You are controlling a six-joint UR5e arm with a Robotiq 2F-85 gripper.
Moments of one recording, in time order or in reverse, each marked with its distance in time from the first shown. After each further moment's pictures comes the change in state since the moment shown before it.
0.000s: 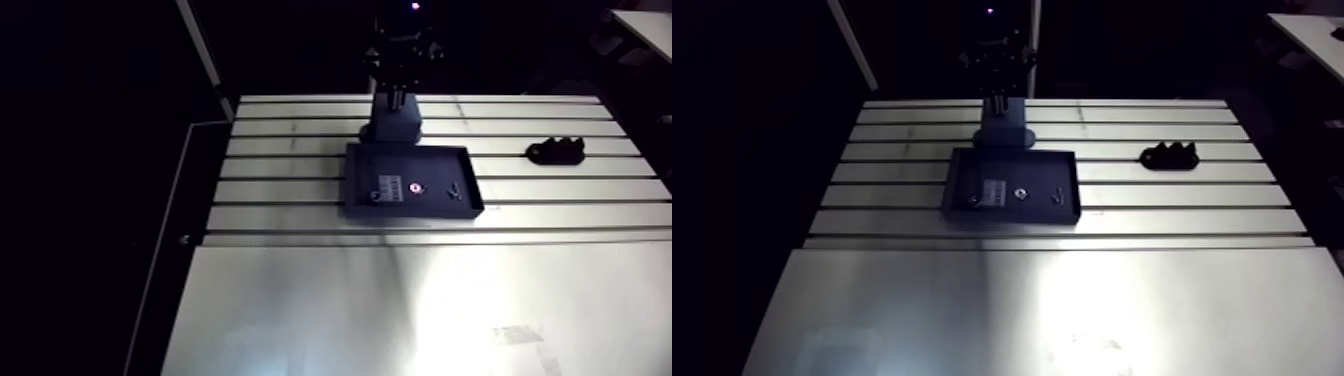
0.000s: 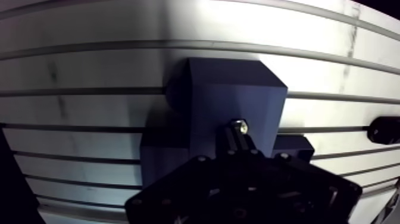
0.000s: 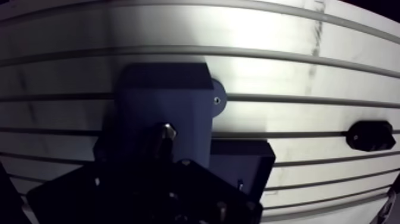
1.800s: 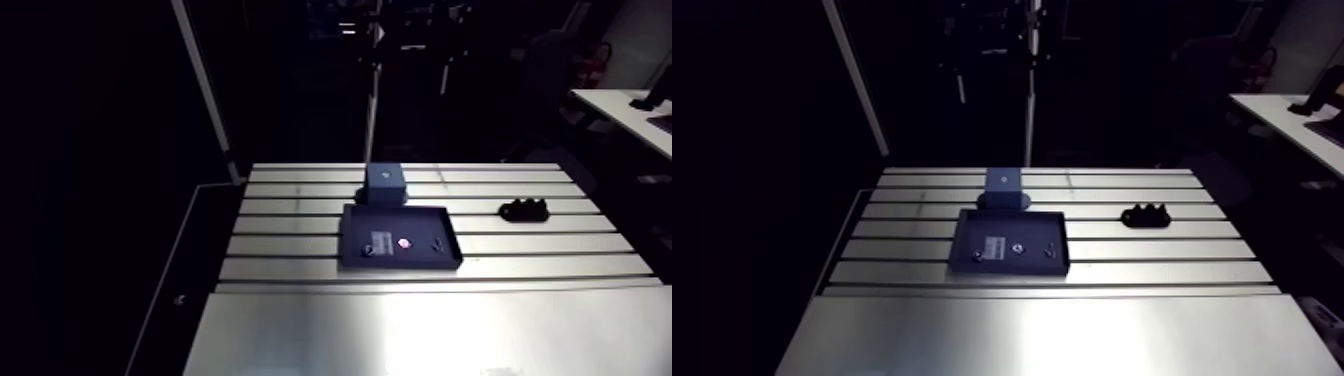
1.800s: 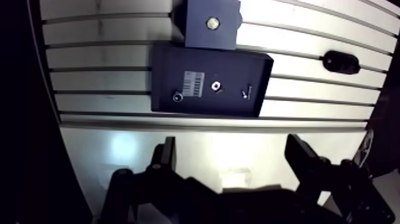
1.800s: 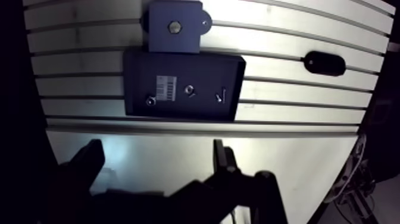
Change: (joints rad) arm -0.002 -0.235 -0.155 0.425 -0.008 -0.024
